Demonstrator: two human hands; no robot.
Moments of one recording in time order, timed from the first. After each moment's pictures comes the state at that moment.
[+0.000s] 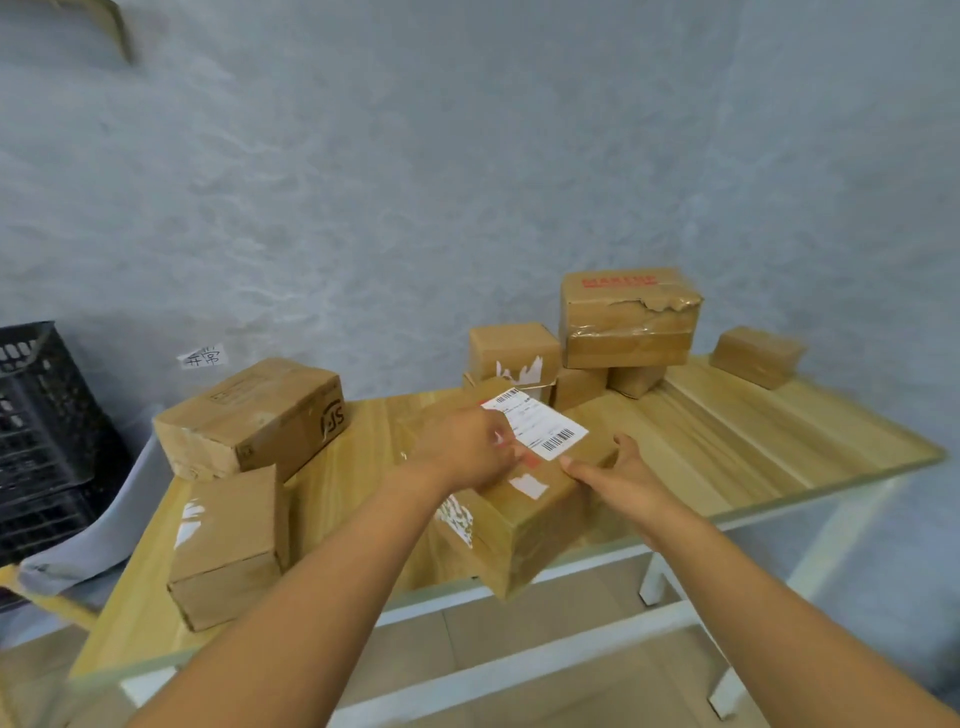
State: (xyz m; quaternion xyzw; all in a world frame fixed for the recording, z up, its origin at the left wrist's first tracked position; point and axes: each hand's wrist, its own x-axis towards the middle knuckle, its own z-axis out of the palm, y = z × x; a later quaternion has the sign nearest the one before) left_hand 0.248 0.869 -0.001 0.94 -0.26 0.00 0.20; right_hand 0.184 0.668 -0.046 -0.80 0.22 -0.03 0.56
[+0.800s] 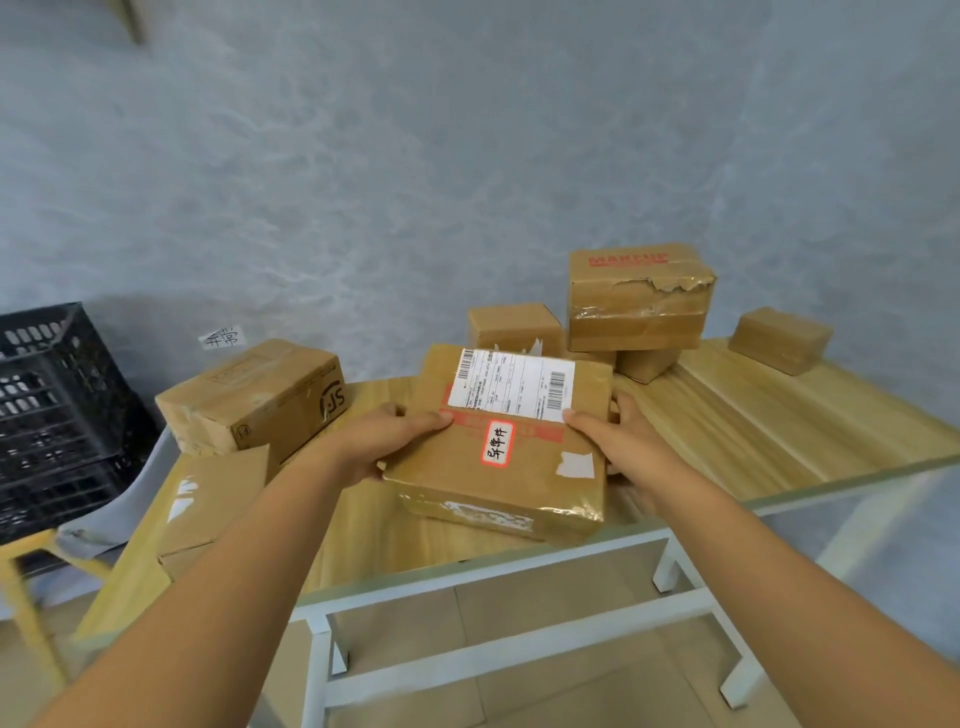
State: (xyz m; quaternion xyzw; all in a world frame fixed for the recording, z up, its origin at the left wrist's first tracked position) left_hand 0.261 0.923 -0.008 0.83 0.02 -0.22 0.52; right_hand 0.197 0.651 -0.027 -0.76 0.15 -0.05 0.63
